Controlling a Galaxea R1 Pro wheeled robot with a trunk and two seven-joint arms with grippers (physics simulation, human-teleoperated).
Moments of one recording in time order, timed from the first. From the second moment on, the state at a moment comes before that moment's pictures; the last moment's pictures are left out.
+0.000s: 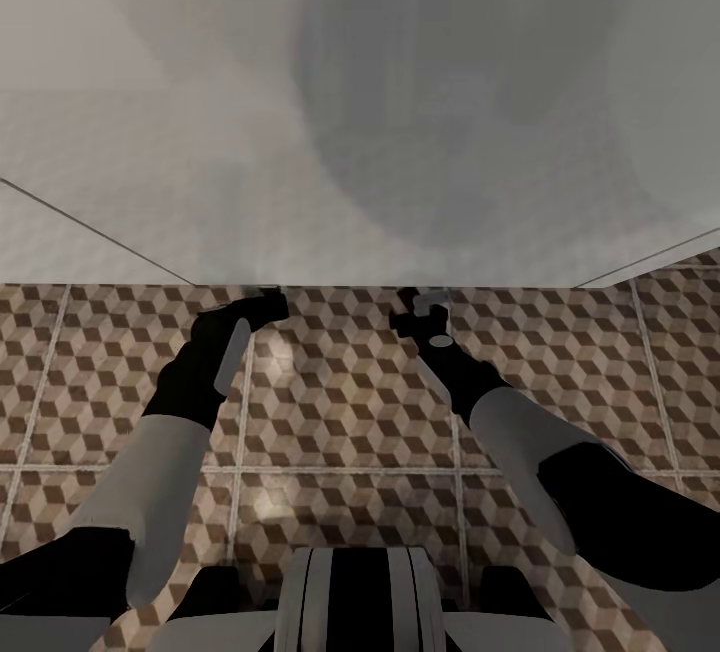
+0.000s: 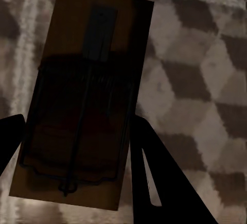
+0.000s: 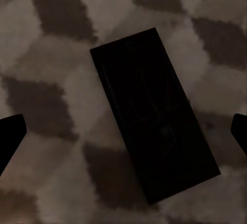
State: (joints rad) left arm -1.02 -0.08 0.00 -0.99 0.14 0.60 0.05; right arm -1.20 0.15 0.36 -0.32 -0.13 -0.03 -0.20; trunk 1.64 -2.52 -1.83
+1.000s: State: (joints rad) left arm -1.12 -0.10 0.00 -0.74 0.14 0.59 0.06; right arm -1.19 0.17 0.36 -0.32 -0.12 -0.14 -0.13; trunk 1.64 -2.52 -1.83
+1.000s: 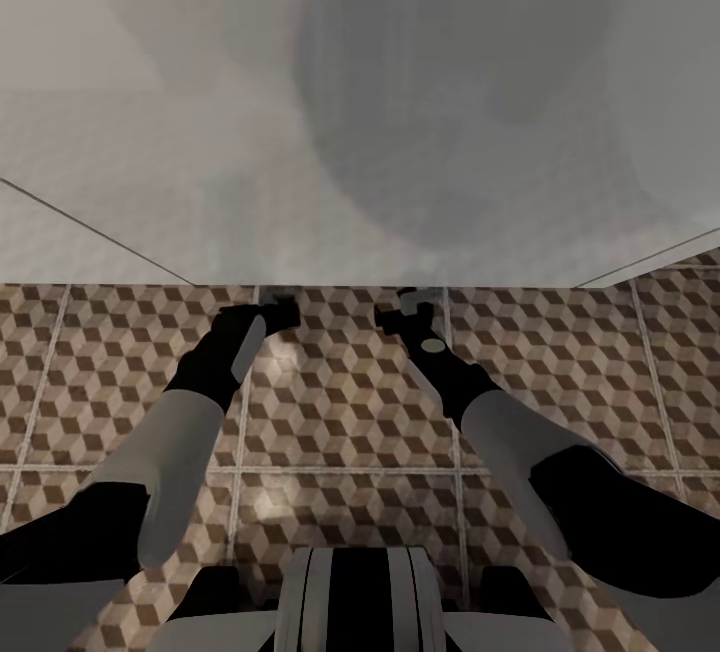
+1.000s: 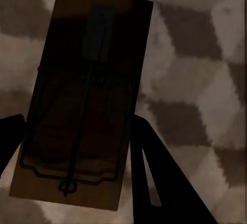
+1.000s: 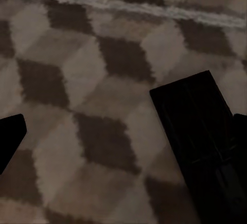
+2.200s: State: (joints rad) left arm -1.14 -0.10 0.00 -0.72 0.13 0.54 0.06; right arm -1.13 0.17 0.36 -0.32 -0.12 -0.21 -0.13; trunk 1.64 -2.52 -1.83
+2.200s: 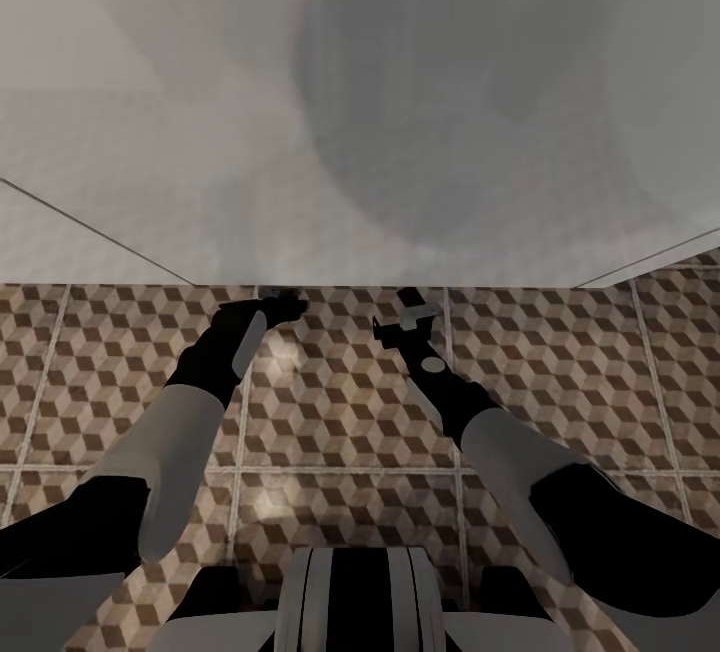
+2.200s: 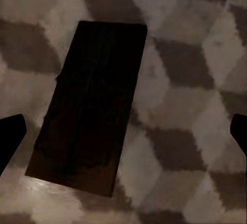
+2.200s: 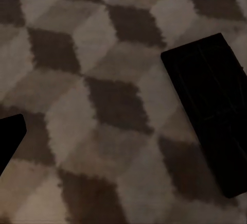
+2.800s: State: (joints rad) left arm -1.14 -0.10 0.00 -0.73 0.13 0.44 0.05; right arm -1.13 0.17 0.36 -0.32 -0.12 -0.21 -0.13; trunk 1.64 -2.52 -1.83
